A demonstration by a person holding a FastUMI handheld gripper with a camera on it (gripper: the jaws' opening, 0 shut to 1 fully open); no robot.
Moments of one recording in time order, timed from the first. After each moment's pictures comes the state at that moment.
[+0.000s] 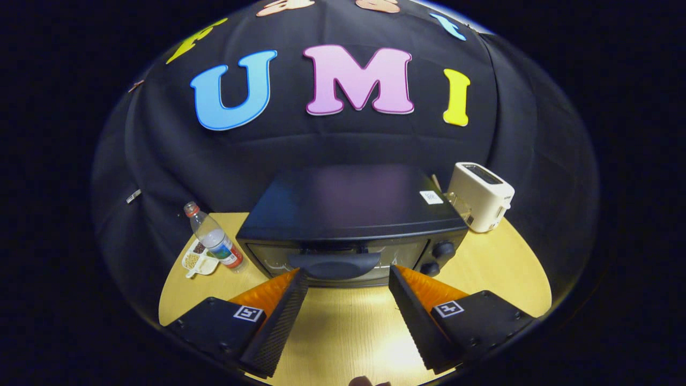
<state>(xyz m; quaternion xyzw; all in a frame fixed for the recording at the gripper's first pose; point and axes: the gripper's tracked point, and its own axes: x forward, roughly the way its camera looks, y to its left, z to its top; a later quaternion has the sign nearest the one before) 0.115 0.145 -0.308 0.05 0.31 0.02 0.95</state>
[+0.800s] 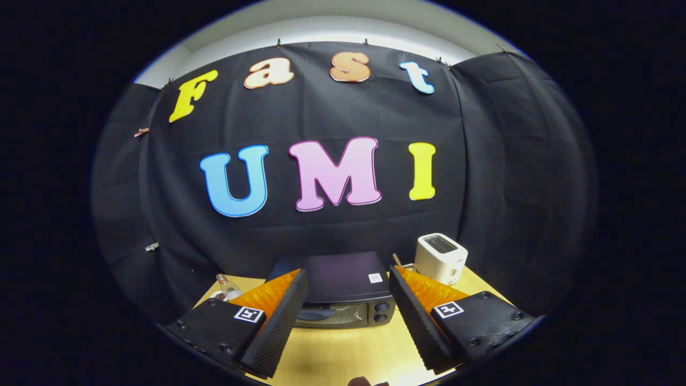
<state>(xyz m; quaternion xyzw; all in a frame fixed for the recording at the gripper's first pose) 0.090 0.048 -0.103 0.08 0.14 0.00 0.99</state>
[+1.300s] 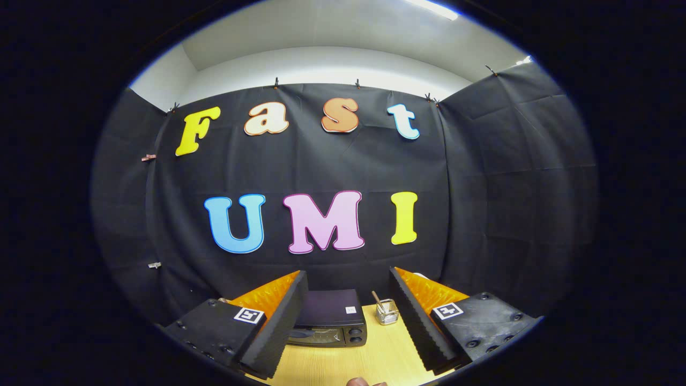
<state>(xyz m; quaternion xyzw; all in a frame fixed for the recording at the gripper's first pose) 0.041 -0.008 0.001 0.08 0.04 -0.01 1.00</state>
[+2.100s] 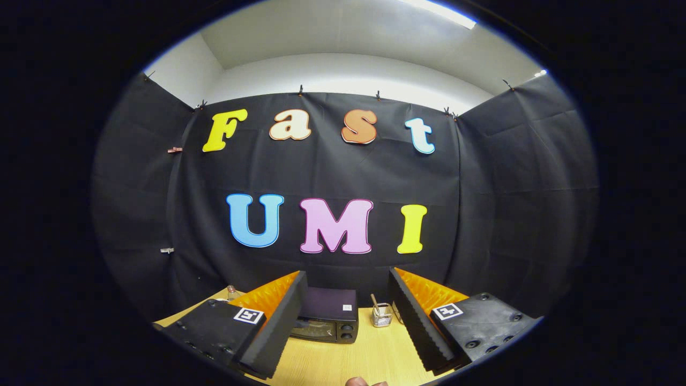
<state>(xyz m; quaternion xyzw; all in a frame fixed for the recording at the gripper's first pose) -0.001 -0.018 0.016 0.03 0.03 0.05 1.00</state>
